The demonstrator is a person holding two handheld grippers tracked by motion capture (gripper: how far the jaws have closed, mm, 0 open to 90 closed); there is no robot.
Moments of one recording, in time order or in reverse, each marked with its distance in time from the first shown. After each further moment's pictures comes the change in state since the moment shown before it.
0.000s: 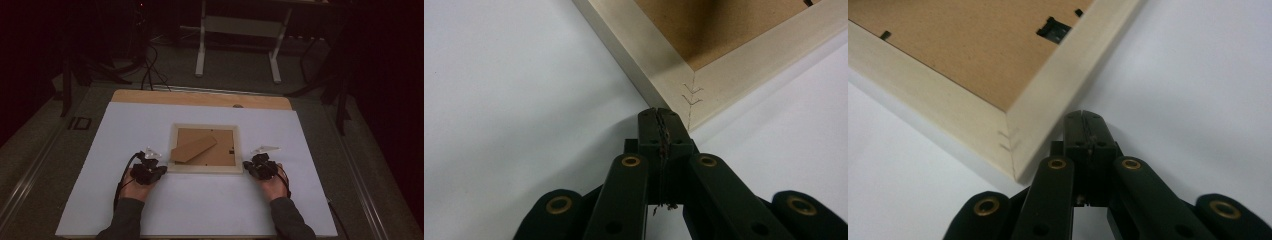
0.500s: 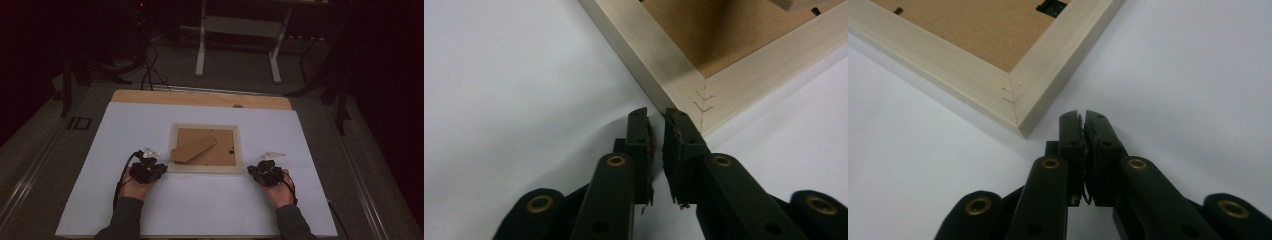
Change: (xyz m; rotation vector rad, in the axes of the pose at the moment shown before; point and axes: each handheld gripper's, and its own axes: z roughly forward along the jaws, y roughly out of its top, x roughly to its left) left arm 0.005 0.001 0.001 -0.017 0.013 -0.009; right arm 0.000 -0.017 -0.018 -0.018 -0.007 -0.011
